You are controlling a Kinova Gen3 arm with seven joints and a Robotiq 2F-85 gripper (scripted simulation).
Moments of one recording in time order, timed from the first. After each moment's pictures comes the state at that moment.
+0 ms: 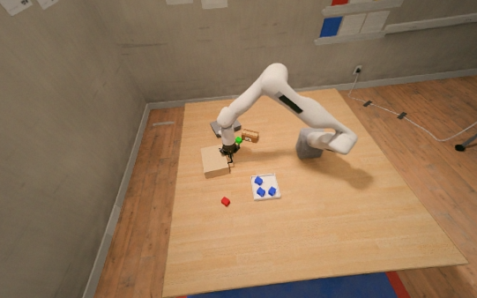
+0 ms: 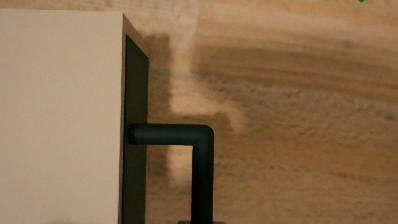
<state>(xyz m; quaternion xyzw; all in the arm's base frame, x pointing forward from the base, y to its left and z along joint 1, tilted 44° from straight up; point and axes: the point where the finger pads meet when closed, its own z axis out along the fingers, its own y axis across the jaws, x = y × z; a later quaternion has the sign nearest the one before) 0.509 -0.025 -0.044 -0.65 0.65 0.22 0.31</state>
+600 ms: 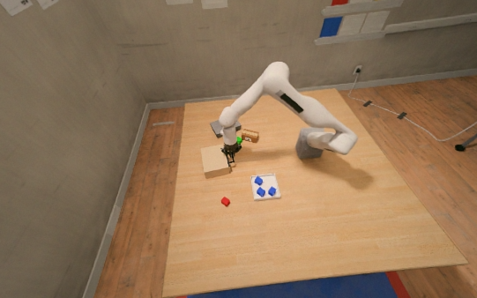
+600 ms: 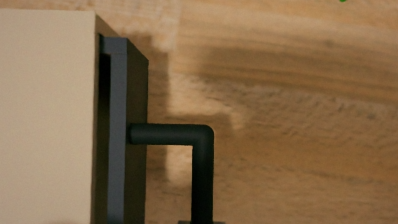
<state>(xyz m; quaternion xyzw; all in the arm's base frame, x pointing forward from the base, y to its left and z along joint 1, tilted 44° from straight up) 0.499 -0.024 -0.046 -0.65 0.65 0.22 0.31</state>
